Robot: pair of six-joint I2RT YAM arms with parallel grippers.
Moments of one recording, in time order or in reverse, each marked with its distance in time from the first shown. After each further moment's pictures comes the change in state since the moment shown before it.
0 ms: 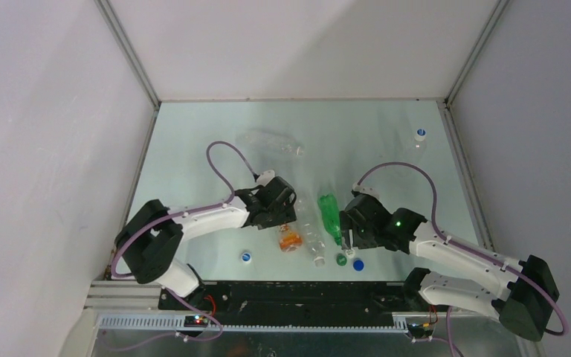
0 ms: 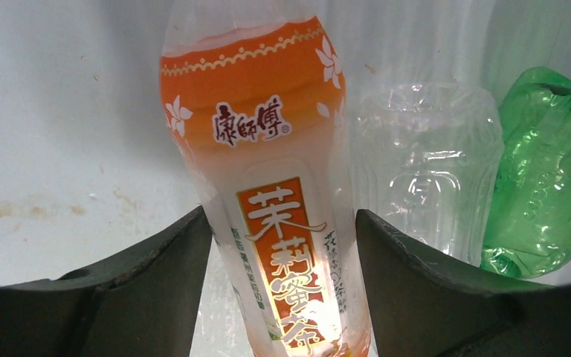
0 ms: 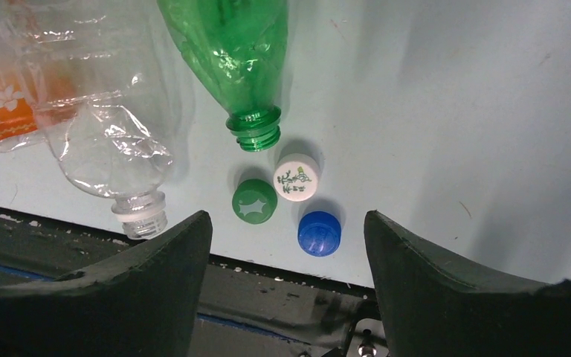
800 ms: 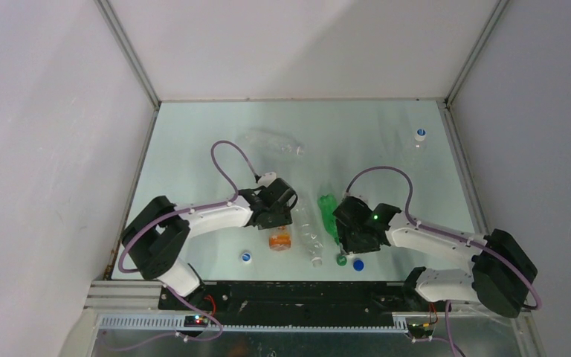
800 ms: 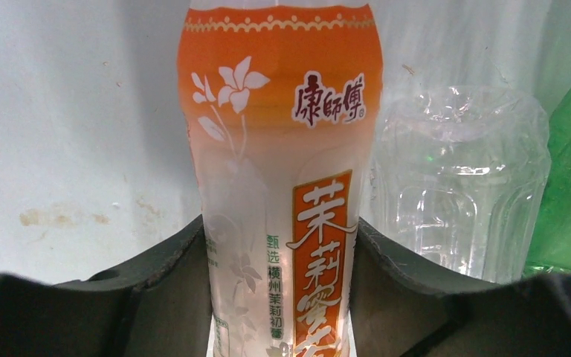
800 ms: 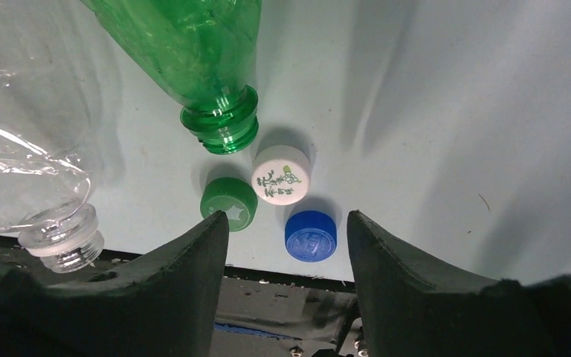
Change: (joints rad) left arm 0.005 0.053 0.010 -0.015 -0.023 0.041; right arm 0.002 0.209 0.000 0.007 -0.060 0.001
